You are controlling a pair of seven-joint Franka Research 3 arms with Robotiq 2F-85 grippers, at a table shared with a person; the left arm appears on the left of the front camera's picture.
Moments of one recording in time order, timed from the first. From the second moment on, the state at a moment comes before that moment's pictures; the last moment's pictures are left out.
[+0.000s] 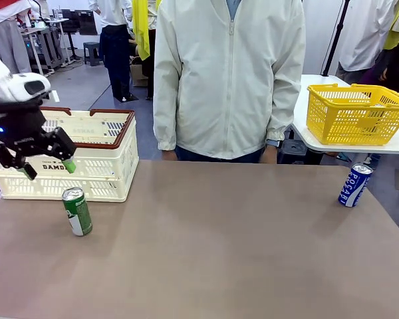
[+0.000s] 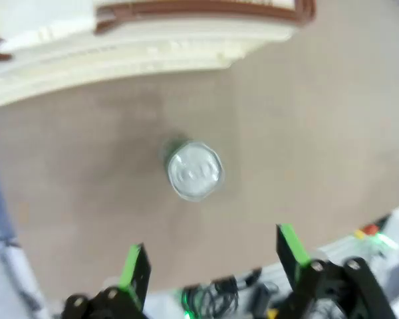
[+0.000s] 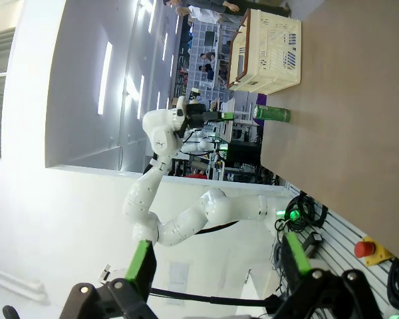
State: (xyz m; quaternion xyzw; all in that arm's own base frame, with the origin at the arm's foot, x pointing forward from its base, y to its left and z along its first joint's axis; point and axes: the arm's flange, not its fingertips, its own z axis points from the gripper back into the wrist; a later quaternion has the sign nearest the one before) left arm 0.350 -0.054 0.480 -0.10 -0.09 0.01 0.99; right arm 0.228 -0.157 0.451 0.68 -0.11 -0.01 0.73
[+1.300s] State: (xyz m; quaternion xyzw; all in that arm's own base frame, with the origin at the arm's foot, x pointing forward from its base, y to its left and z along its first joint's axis) left arm 0.397 -0.082 0.366 -0.05 -0.06 0.00 1.00; right arm 0.228 -0.157 0.451 0.68 -0.11 -0.01 0.73
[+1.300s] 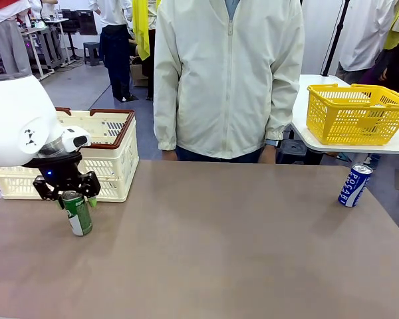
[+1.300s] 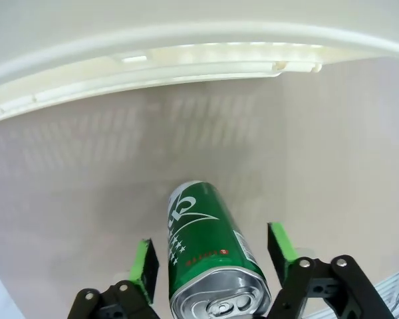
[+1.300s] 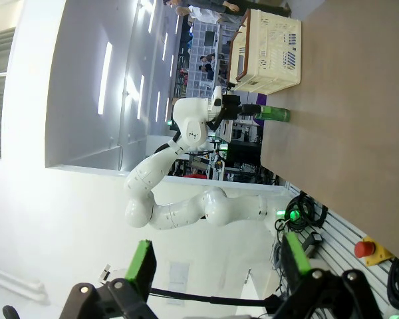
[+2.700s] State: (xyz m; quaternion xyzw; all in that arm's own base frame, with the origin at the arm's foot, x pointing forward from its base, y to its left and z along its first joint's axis) left arm 0.394 -0.046 0.588 -0.08 -0.12 0.00 0.99; right arm 0.228 -0.157 0.451 0.68 -0.11 -0.01 0.73
